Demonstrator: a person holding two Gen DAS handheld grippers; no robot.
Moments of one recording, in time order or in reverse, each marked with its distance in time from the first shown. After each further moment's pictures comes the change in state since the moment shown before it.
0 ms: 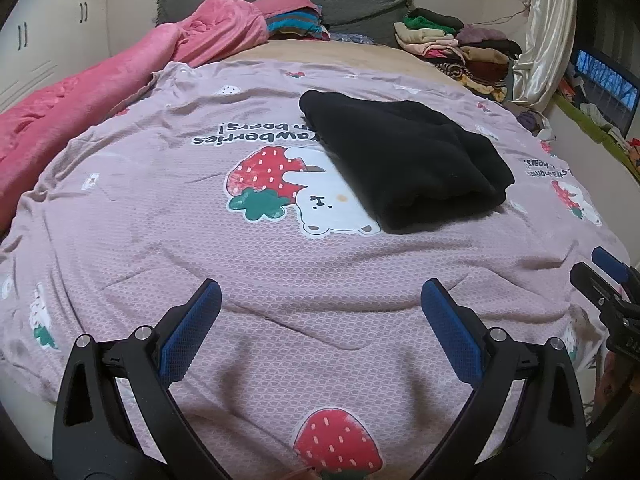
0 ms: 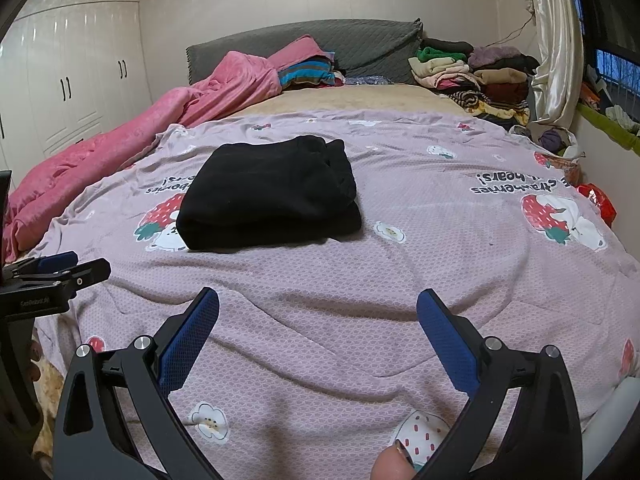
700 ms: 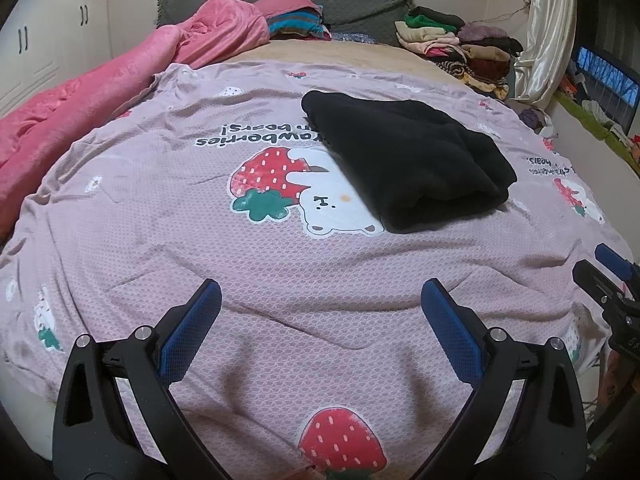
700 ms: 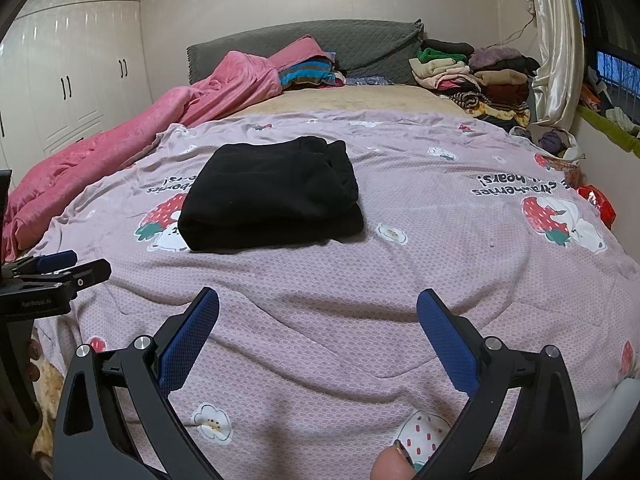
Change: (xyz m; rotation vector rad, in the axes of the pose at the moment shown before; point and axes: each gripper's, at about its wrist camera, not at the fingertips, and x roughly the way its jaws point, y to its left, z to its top) left arm -0.002 0.000 0.001 0.011 0.002 0.015; right arm 0.001 0.002 0.001 -0.006 -0.002 0.001
